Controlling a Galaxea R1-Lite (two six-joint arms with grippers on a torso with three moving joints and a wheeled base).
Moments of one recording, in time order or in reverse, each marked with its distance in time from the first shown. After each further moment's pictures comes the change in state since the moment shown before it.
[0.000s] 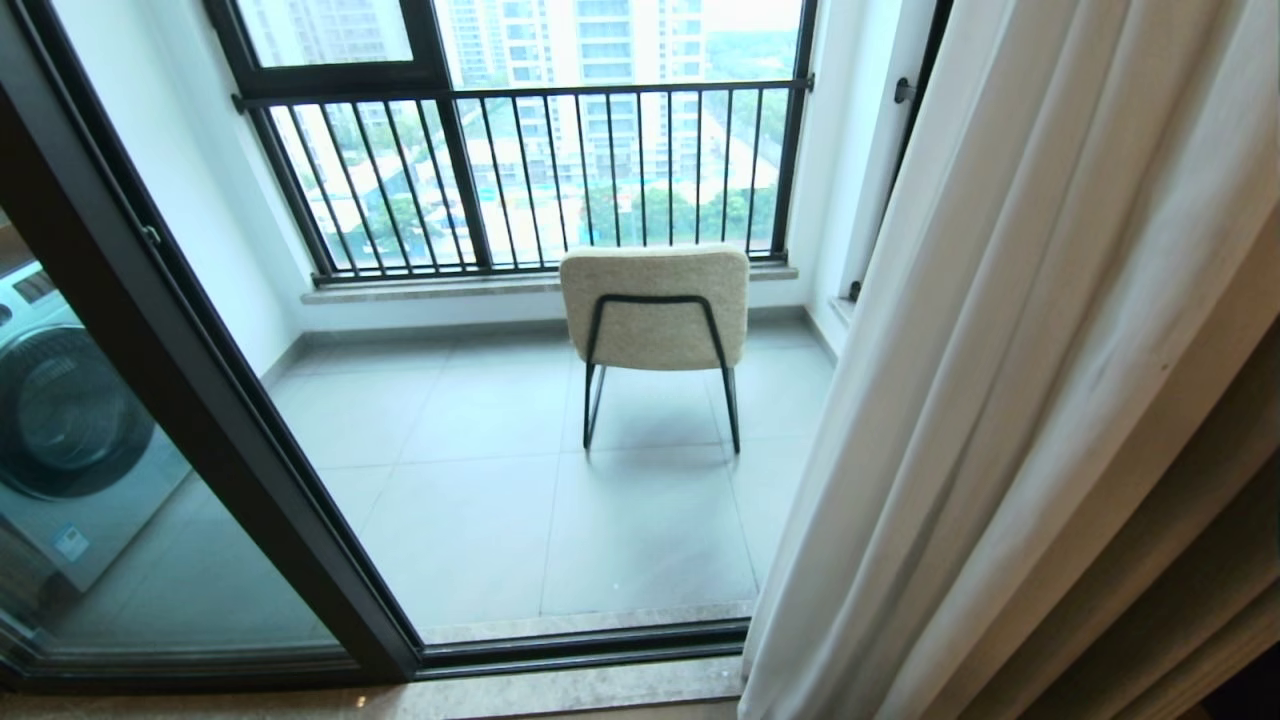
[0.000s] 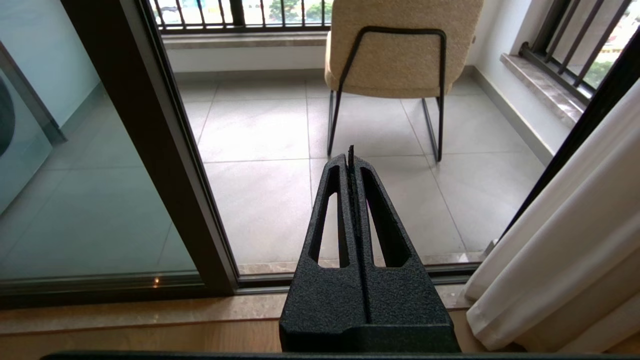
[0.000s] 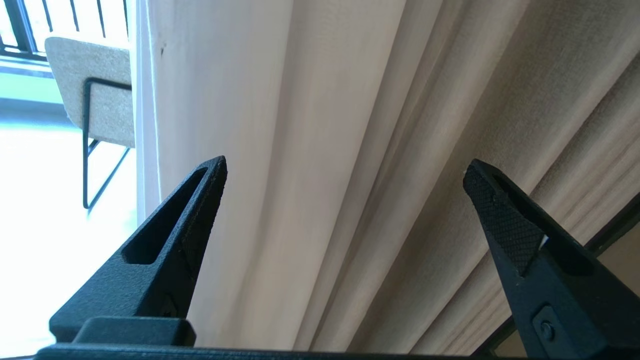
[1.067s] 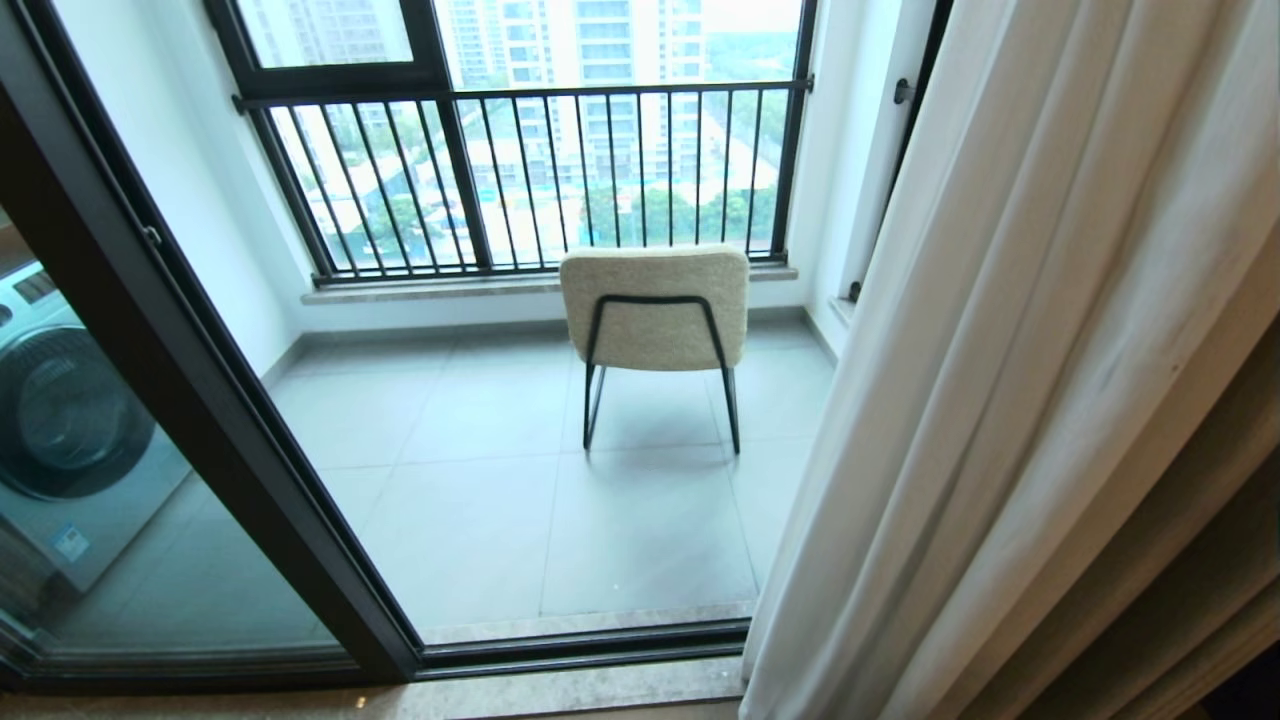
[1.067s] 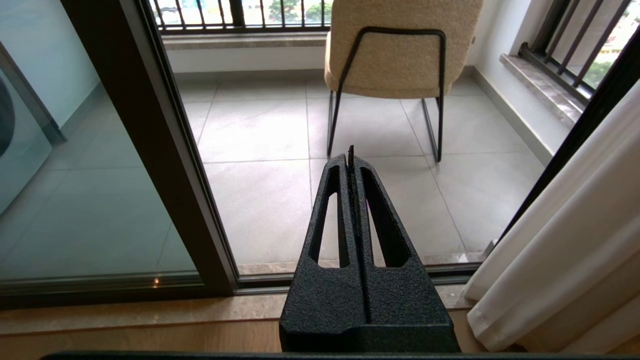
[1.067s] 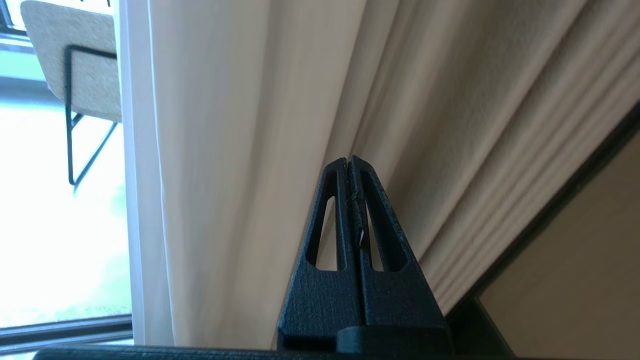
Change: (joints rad) left arm 0.000 0.000 0.000 0.000 0.000 0.000; right arm -0.046 -0.294 0.115 0.221 0.005 0.001
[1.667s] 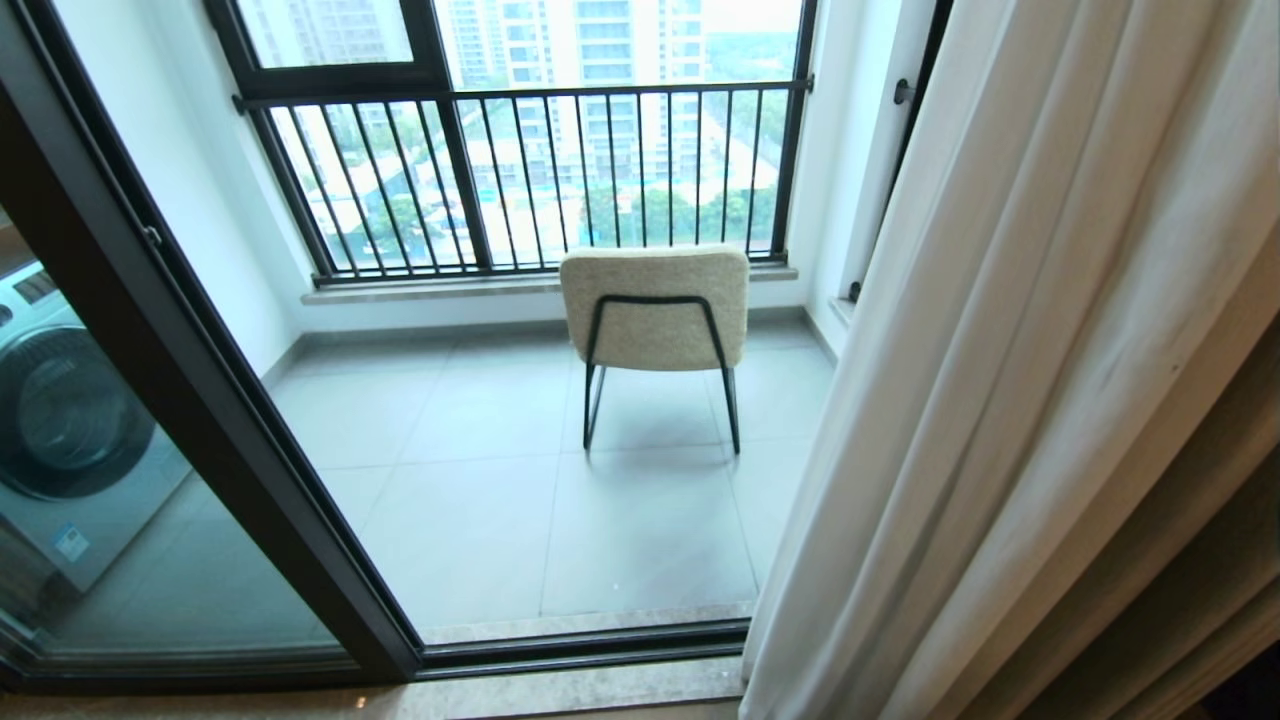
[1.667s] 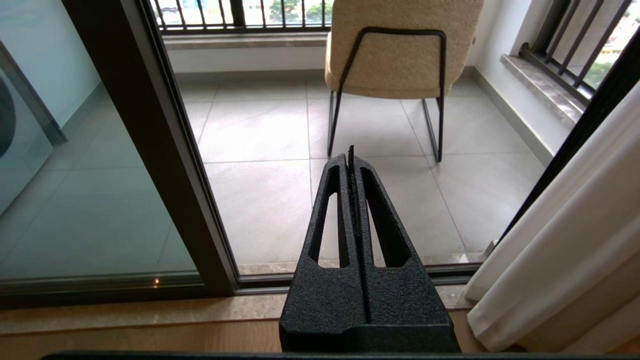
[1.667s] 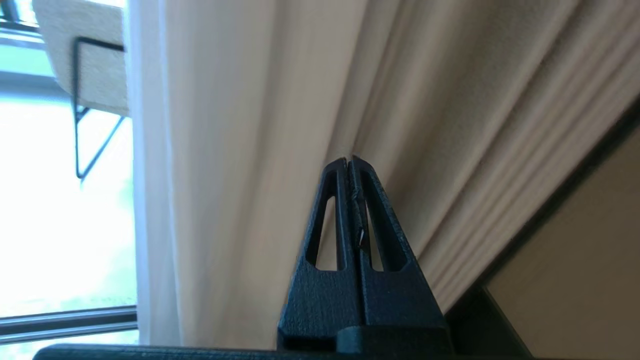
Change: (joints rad) left arm 0.000 0.000 0.000 0.000 0.001 0.000; right arm -0.024 -0.126 0.079 0.049 0.047 0.005
